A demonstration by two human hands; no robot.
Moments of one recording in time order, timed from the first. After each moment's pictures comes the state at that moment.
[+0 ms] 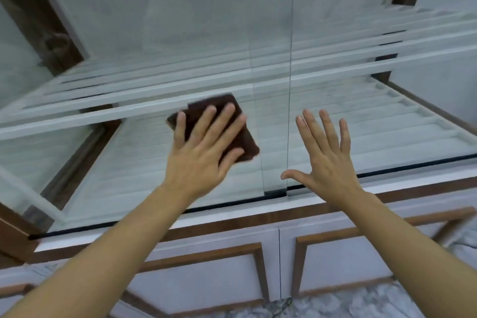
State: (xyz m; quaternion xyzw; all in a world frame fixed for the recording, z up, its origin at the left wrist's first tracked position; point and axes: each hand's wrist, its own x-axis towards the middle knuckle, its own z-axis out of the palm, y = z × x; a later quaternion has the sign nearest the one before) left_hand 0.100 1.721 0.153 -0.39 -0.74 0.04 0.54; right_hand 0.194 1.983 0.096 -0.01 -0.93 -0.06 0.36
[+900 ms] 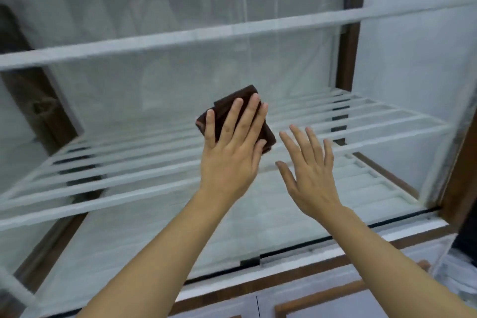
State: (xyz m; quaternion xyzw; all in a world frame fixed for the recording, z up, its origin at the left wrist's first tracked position) left_hand 0.126 1.846 0.299 -0.34 -0.75 -0.03 0.57; right_hand 0.200 2.013 0.234 -0.06 -0.89 0.03 0.45
